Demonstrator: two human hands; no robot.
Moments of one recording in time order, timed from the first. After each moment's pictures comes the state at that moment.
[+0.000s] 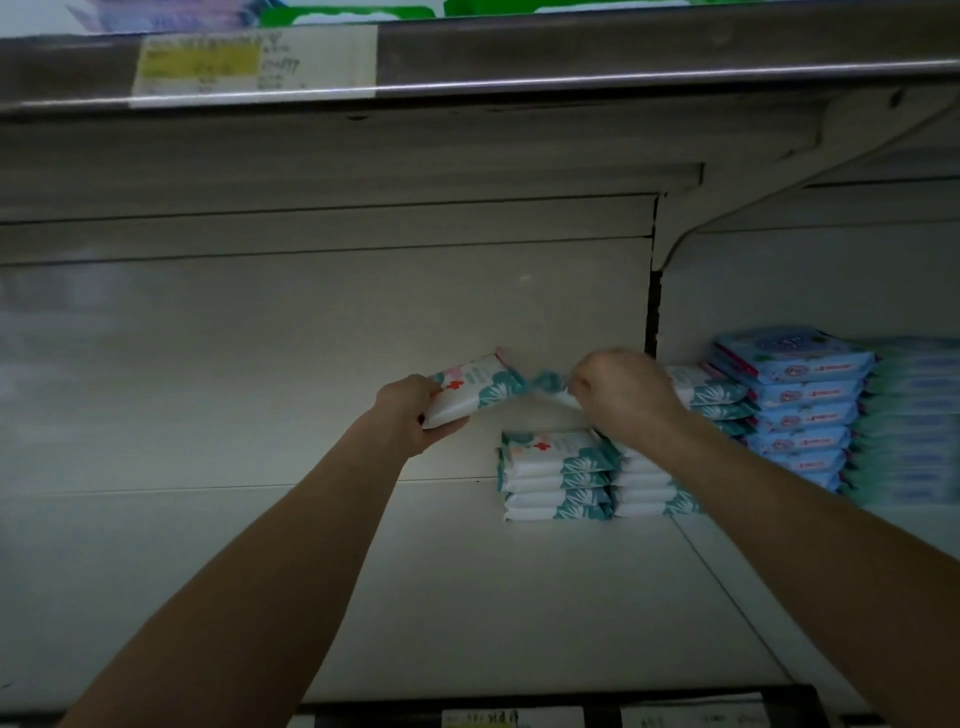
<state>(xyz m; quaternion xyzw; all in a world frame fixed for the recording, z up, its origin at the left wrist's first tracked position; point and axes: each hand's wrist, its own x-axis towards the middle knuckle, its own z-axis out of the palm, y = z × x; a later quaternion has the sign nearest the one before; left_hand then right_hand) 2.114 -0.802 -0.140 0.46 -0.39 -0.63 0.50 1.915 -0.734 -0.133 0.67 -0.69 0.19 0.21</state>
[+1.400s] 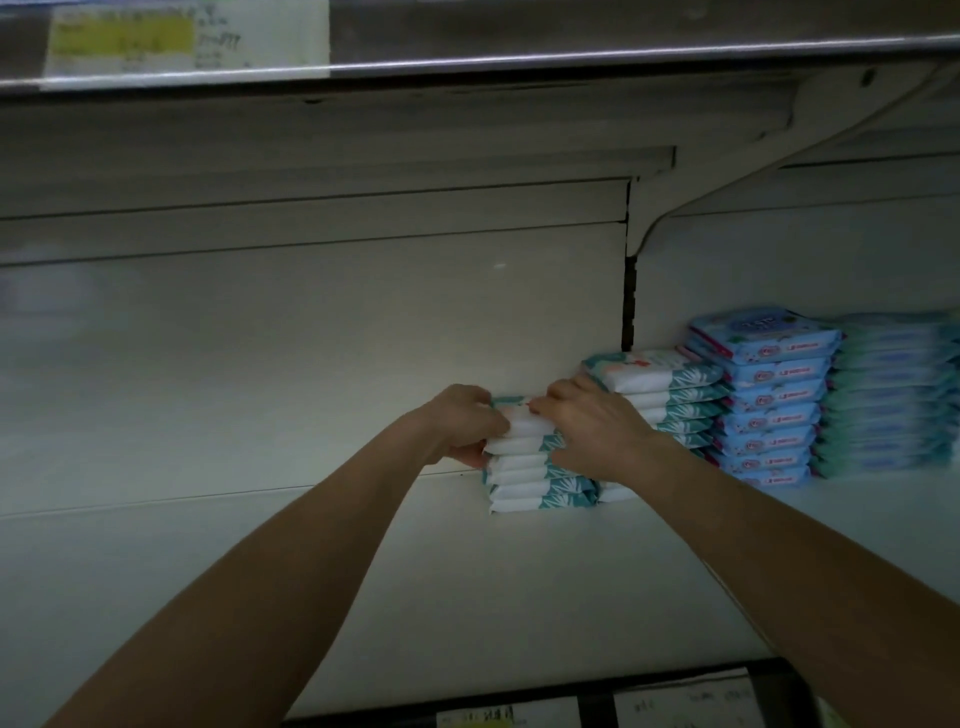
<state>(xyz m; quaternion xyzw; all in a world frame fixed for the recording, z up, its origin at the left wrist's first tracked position) 2.073 -0.780 -0.145 0.51 -0.72 -0.42 0.22 1.910 -0.737 -0.177 0.74 -0.65 0.08 0.17</state>
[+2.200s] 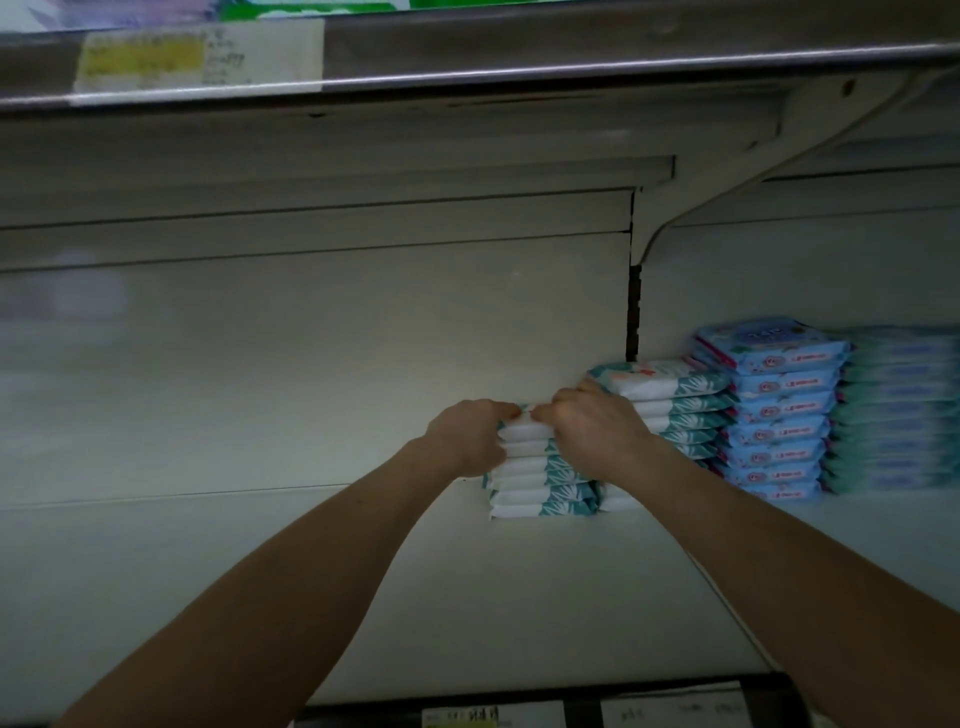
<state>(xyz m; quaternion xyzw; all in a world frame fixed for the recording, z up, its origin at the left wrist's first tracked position) 2.063 -0.794 -0.171 0.47 -0.87 -0.02 0.12 1.906 -0.743 -0.178 0.74 -0.63 0.10 0.20</state>
